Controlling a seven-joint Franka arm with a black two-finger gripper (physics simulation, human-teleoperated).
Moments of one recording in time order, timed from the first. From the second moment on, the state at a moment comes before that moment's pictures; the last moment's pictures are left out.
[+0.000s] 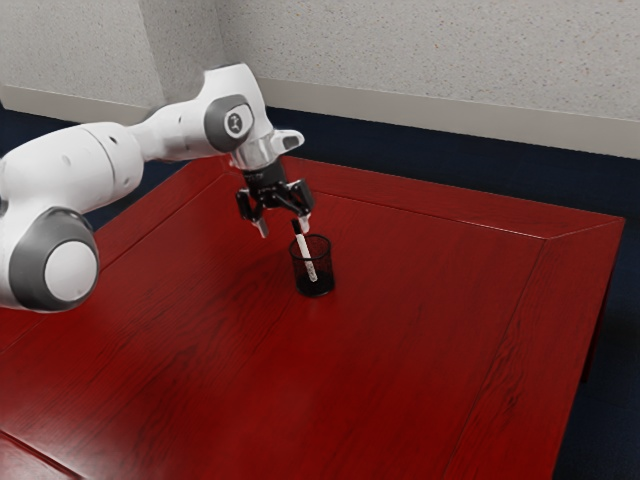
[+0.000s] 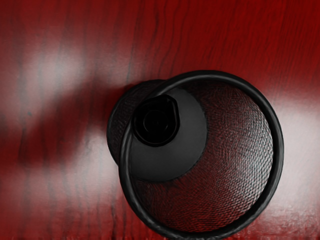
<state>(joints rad) 0.16 0.84 -0.19 -0.98 -0.11 1.75 -0.14</state>
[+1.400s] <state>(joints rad) 0.13 0.83 -0.13 -0.94 -0.18 1.78 -0.16</state>
